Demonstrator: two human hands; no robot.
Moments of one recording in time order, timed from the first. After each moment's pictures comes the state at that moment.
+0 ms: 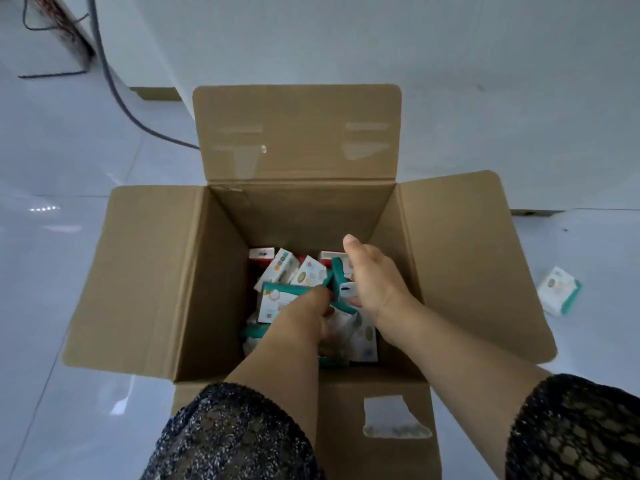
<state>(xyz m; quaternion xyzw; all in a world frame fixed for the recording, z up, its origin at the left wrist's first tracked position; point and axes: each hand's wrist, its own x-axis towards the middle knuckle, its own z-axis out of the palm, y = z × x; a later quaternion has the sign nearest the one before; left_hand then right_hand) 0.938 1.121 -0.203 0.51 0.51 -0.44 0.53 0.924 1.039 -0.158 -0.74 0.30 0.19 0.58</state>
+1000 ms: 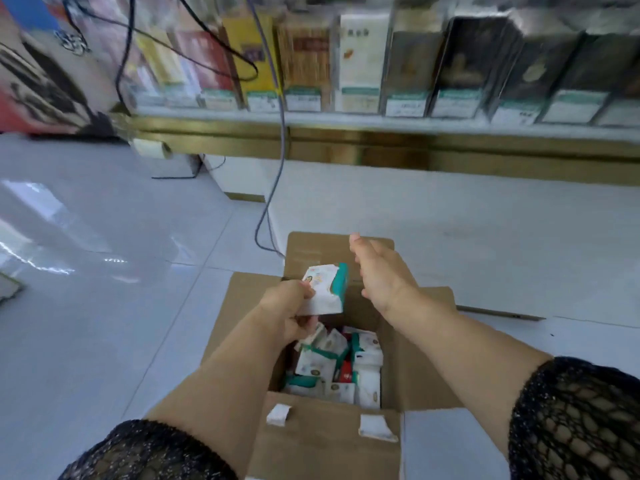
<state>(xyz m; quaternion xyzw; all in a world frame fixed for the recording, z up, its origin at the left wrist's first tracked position) 0.930 1.191 0.033 0.55 0.40 -0.23 0.69 0.921 1.053 0.096 -0.81 0.12 0.11 0.57</state>
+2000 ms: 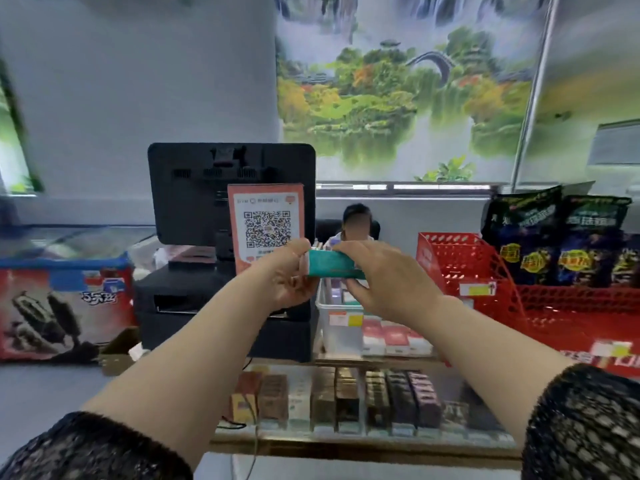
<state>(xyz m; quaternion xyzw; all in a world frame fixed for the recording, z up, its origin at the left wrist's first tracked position) 0.944 1.108 0.698 0.59 0.07 -0.14 0.79 0.908 0.945 0.680 -0.89 -0.26 -0.36 0.06</state>
